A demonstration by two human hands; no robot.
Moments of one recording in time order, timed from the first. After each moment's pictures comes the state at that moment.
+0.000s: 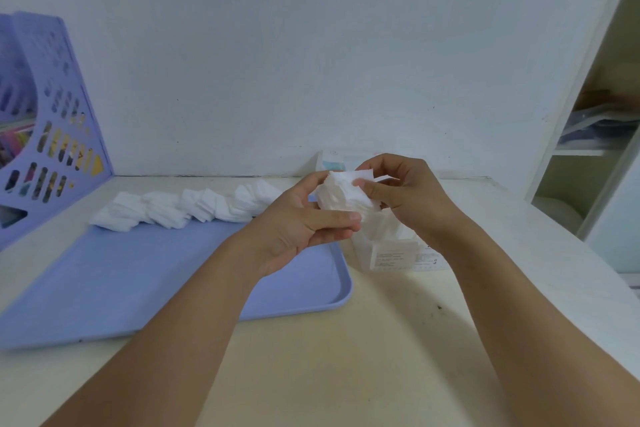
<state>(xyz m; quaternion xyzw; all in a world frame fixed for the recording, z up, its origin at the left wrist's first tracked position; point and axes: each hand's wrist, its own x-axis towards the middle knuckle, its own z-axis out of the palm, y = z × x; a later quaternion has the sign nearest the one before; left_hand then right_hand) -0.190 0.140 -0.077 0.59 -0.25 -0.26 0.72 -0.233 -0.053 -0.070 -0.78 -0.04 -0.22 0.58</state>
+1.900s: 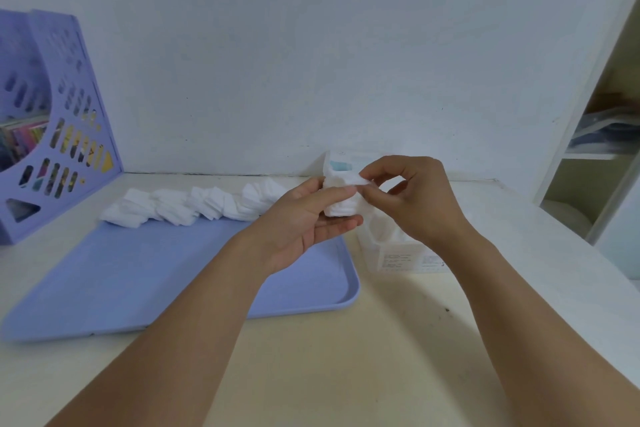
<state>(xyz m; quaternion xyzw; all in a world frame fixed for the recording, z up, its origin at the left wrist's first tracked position) -0.185 0.141 -0.076 0.54 -0.22 -0.29 0.76 -0.239 -0.041 -0.070 -0.85 -0.10 -0.34 0.39</state>
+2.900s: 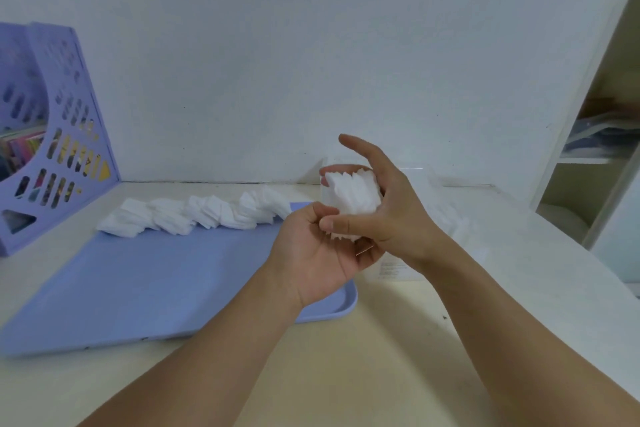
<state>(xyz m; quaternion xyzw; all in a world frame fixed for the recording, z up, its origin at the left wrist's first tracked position) -0.203 0.119 -0.094 0.26 -0.11 -0.45 0.85 -0.247 -0.016 -0.067 -0.79 -0.15 -0.23 0.54</state>
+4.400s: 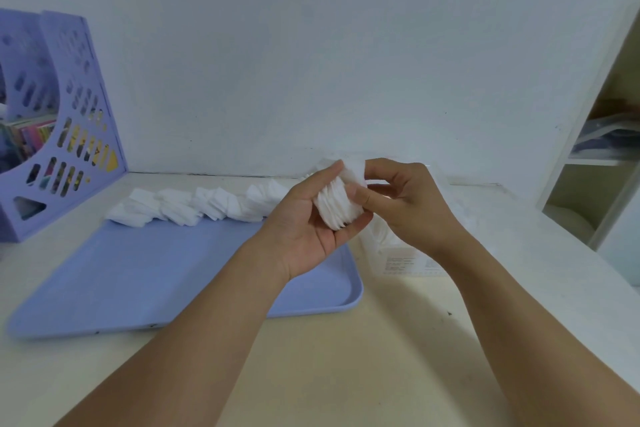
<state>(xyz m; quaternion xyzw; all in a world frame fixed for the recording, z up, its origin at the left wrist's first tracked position) -0.190 0.133 -0.074 0.35 -0.12 -0.35 0.86 -0.239 -0.026 -0.067 -0.80 -0.18 -0.26 0.51</state>
